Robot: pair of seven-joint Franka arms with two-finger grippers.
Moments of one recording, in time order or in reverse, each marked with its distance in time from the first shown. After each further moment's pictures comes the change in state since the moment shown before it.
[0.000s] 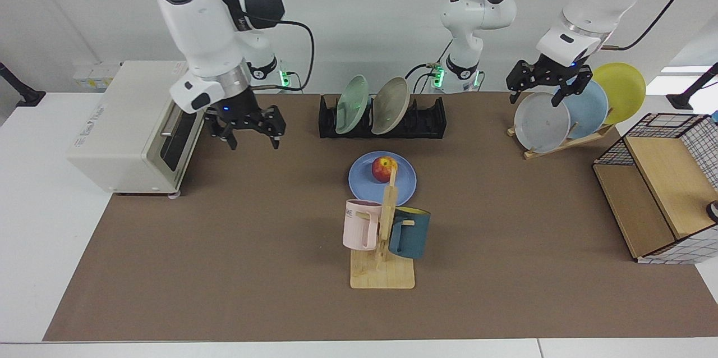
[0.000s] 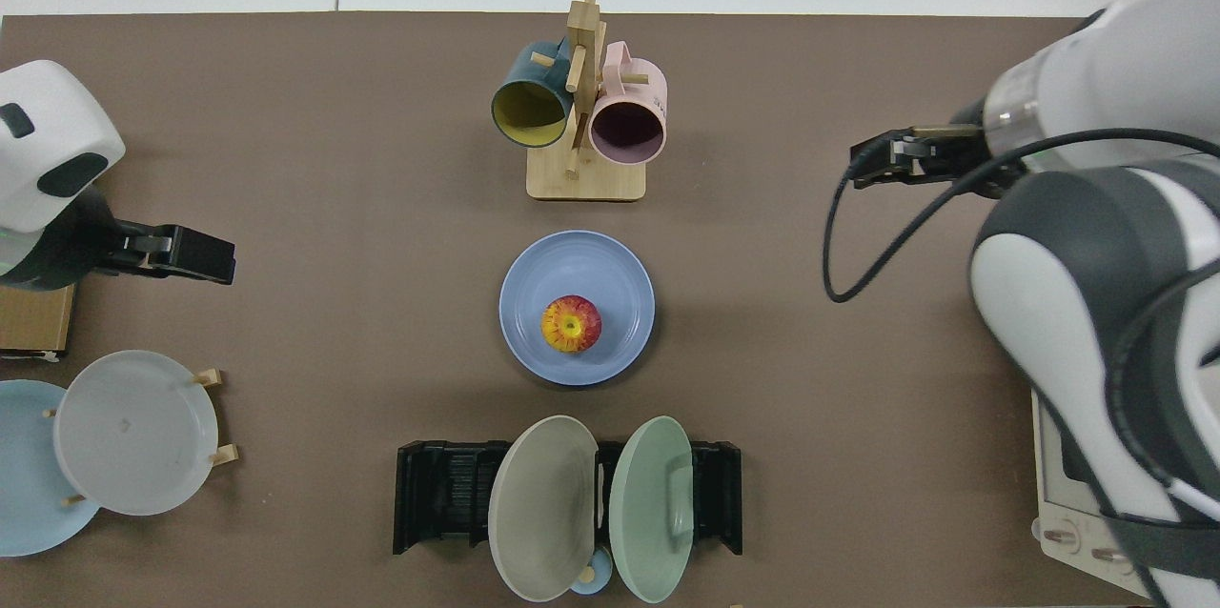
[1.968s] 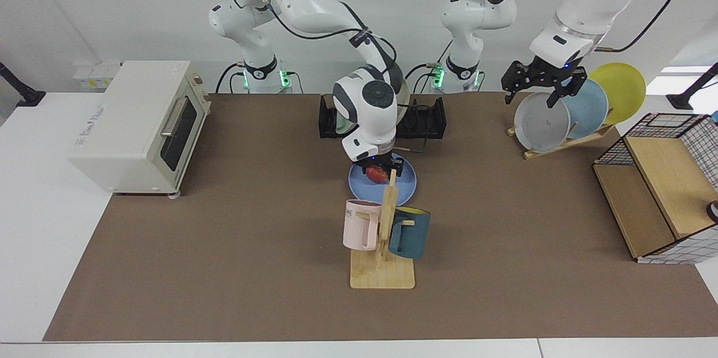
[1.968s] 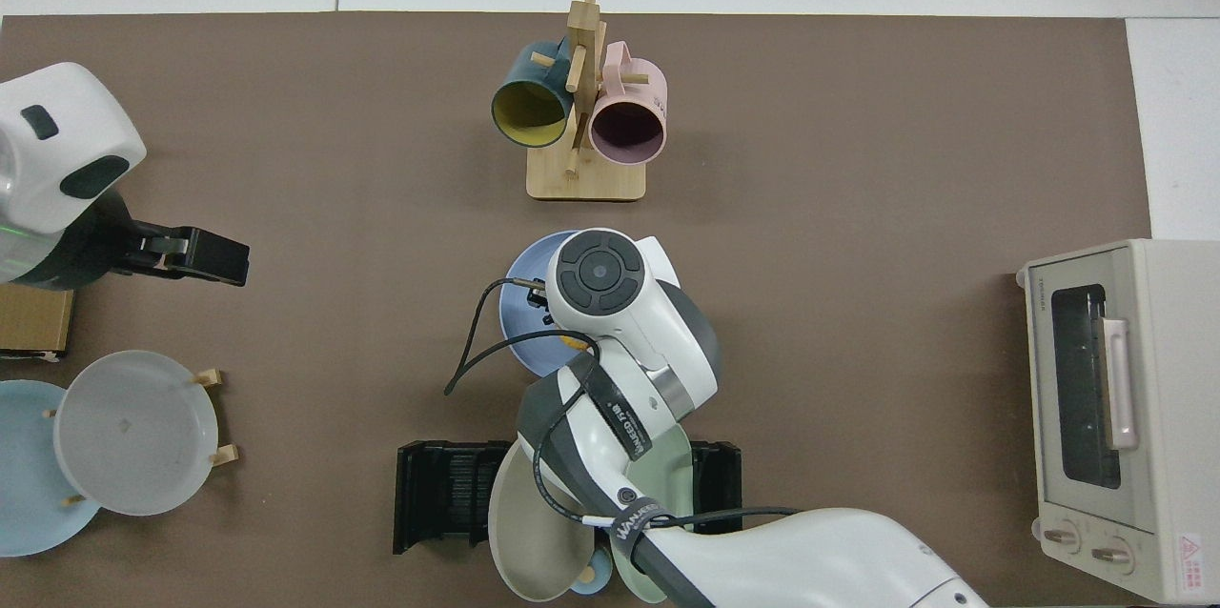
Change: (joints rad) left arm -0.010 0.004 -0.006 0.000 0.000 0.000 0.001; right arm 0.445 0.357 0.046 -0.176 0.000 0.451 0.757
